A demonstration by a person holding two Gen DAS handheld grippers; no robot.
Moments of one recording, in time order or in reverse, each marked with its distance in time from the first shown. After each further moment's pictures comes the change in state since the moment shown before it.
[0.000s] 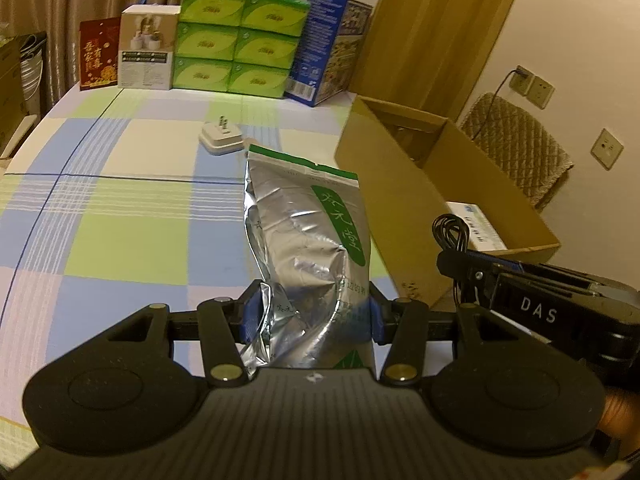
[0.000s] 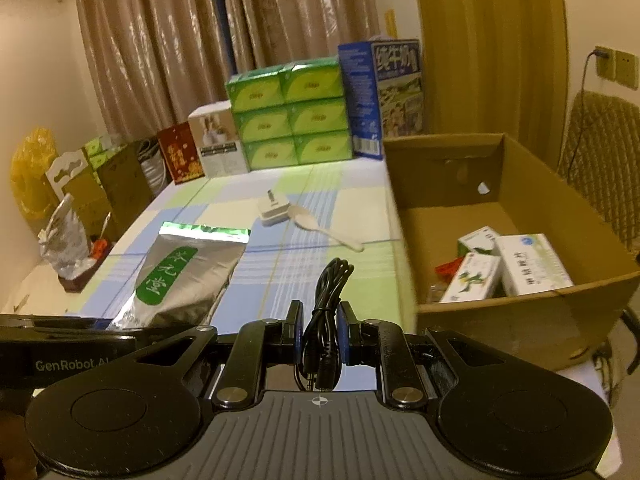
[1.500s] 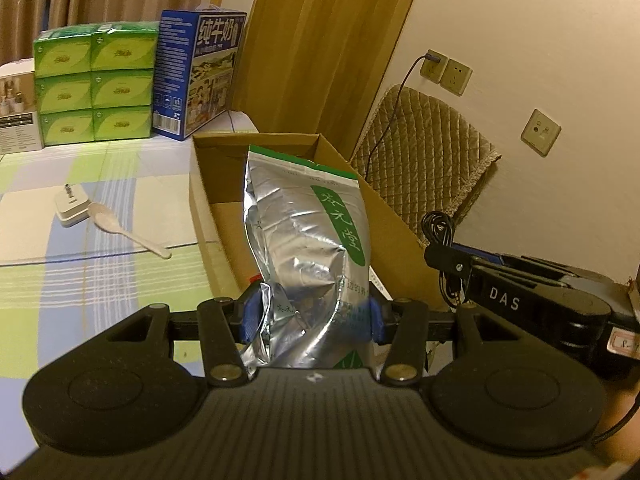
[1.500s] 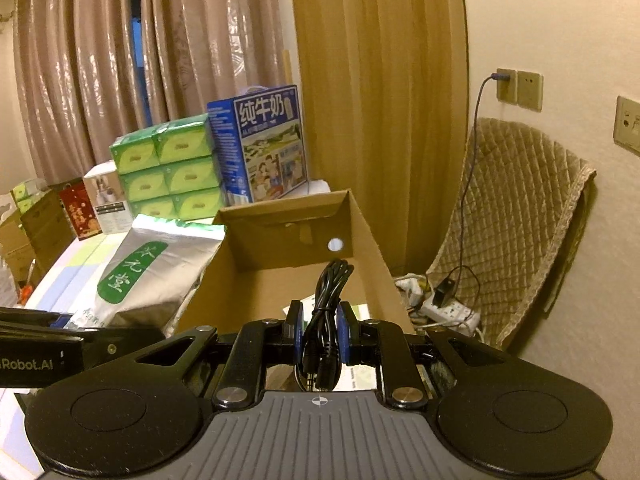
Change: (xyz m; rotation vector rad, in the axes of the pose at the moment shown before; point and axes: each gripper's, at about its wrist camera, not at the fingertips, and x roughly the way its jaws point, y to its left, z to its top) left arm 0.067 -0.156 0.068 0.139 0.000 -0.164; right arm -0.033 -0.155 0.057 0.040 -0.078 -0.190
